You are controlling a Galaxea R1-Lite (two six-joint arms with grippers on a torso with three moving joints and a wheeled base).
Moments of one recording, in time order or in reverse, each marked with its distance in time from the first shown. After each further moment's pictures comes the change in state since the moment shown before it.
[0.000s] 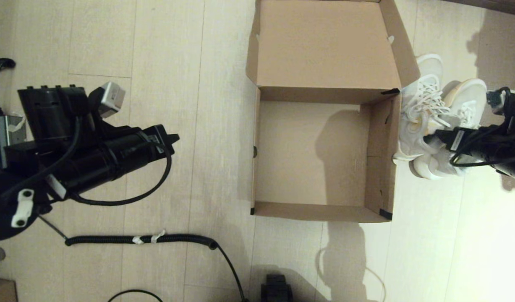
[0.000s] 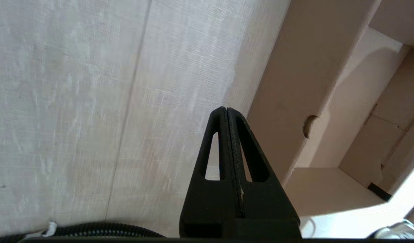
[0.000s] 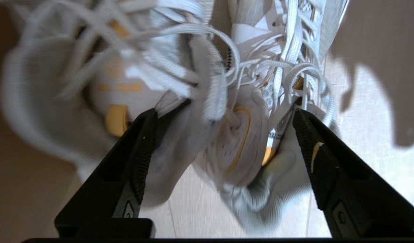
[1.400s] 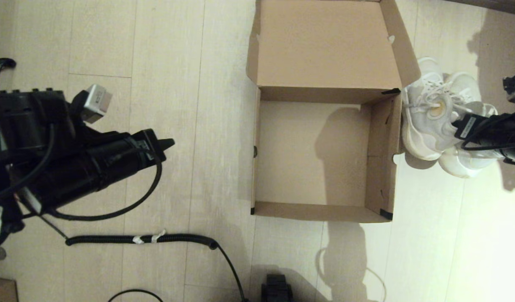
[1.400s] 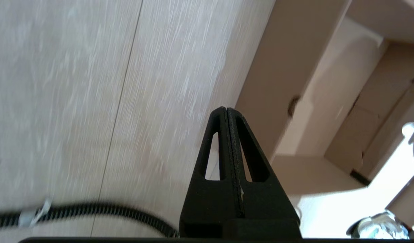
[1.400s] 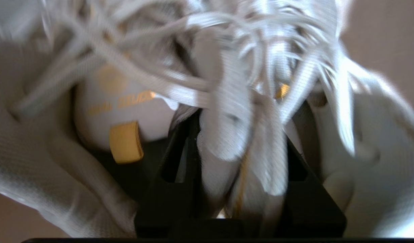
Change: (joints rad) left arm -0.011 -0.094 0.084 0.012 -0.006 -0.035; right arm -0.042 -0.062 -0.090 0.131 0.058 0.093
